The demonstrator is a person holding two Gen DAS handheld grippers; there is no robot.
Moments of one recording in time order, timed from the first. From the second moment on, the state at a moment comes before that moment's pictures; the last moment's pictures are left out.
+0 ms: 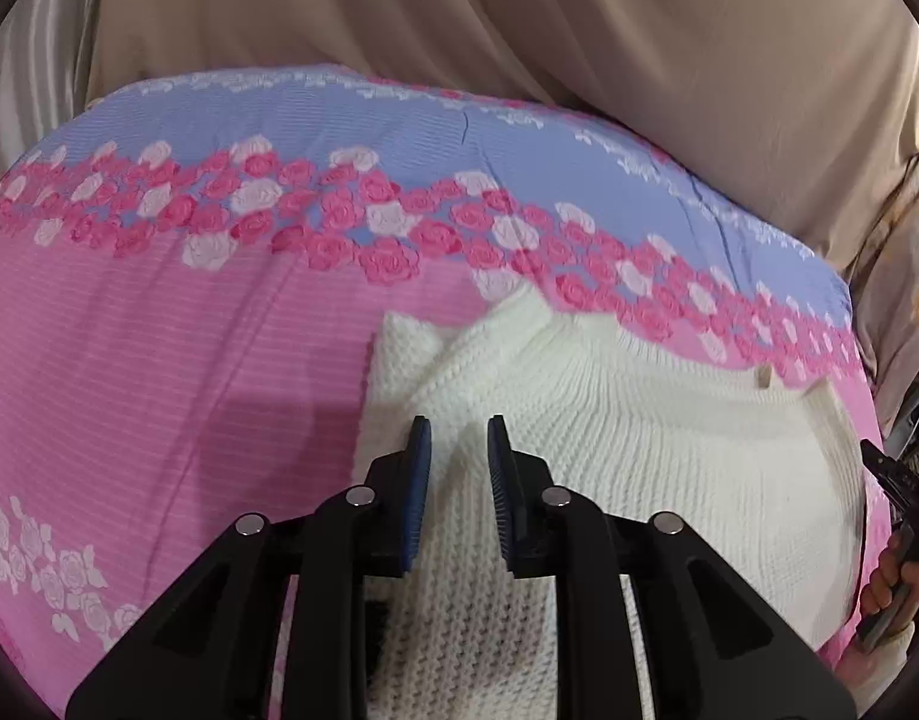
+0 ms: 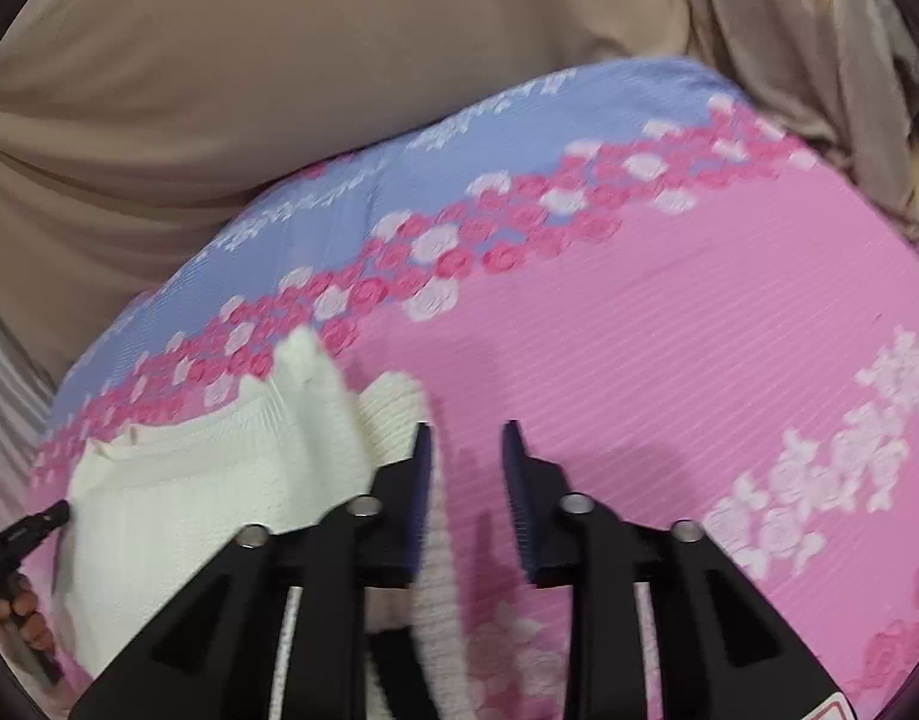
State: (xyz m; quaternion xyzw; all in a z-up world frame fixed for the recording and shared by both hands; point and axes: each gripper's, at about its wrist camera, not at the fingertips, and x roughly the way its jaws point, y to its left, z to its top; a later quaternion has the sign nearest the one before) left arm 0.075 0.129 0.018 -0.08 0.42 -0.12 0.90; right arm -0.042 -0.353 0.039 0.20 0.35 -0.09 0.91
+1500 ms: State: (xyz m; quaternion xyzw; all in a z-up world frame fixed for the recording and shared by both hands) left arm 0.118 0.095 0.044 -0.05 0.39 -0.16 0.90; right arm 0.001 -0.307 0.056 0.16 0.32 -0.02 0.93
